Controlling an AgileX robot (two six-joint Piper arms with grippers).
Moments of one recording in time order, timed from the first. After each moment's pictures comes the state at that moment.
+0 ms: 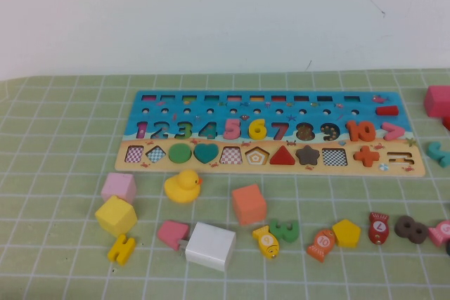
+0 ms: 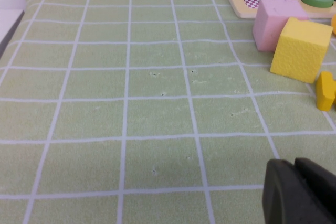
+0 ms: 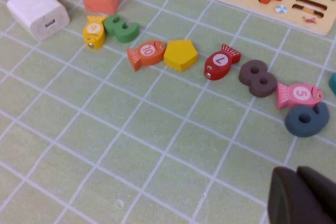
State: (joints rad) right arm 0.51 0.38 -0.57 -0.02 0.90 0.02; left arm -0.10 -0.02 0.01 -0.12 0.38 0.00
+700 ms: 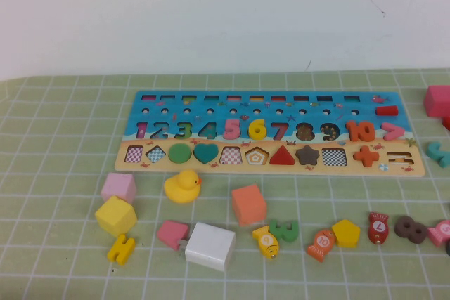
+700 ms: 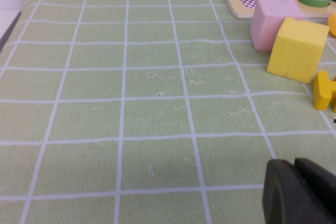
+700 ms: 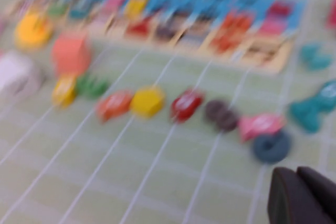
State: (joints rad) right arm 0.39 0.07 -0.36 0.01 0.76 0.02; left arm -0.11 -0.02 0.01 -0.12 0.38 0.00
